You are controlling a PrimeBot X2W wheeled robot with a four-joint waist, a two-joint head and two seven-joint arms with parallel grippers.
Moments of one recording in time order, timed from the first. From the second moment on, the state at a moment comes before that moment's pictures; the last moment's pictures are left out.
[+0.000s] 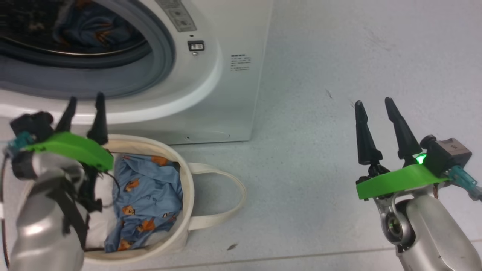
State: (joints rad) left arm -0.80 0.21 -0.09 1.00 -0.45 -0.12 -0.25; right arm -0.32 -0.22 0.26 0.14 0.43 0.13 -0.25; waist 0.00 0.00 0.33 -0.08
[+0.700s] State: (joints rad) left arm -0.24 0.21 -0.03 0.47 -0.40 -0.12 -0.25; right arm -0.23 -0.21 0.34 0.15 0.45 0.13 -0.25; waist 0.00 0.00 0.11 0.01
